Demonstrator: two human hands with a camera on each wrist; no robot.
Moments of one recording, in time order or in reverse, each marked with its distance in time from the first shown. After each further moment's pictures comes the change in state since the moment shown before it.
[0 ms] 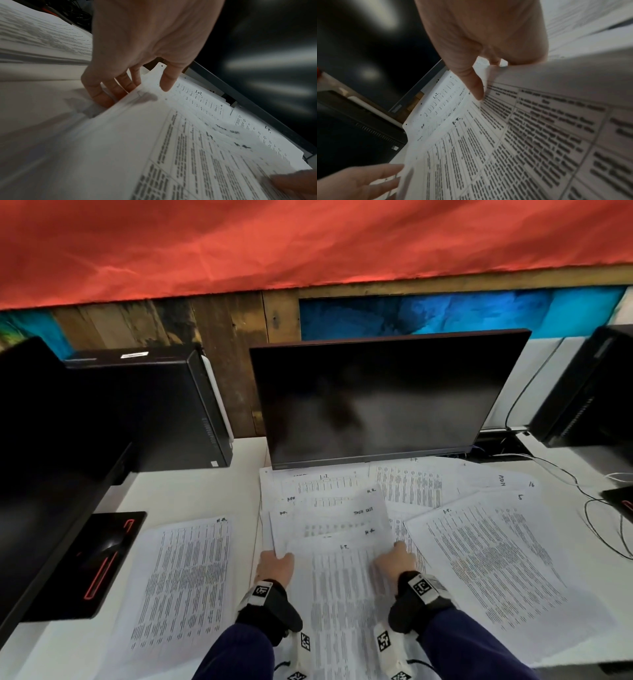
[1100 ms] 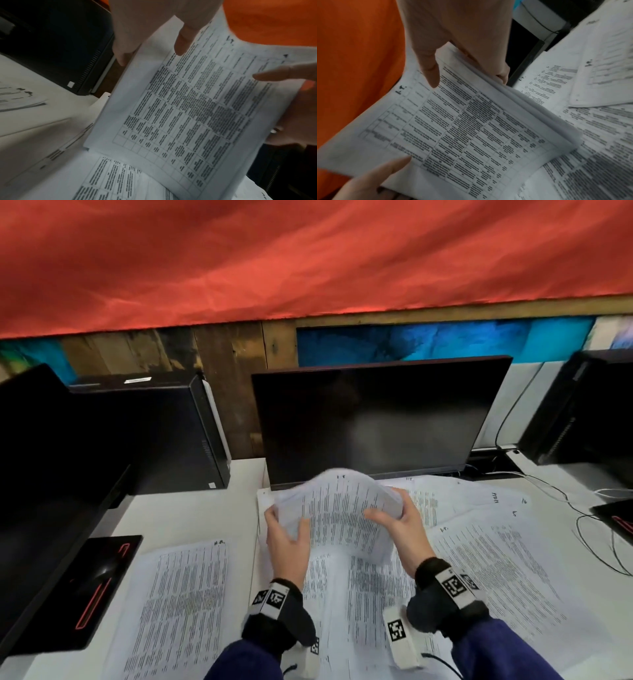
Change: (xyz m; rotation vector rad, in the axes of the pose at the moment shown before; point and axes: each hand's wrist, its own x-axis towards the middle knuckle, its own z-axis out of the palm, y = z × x) left_hand -0.073 0.077 -0.011 -0.474 0.162 0.674; right_hand -0.067 -0.078 -0.072 0.751 -0.138 -0.570
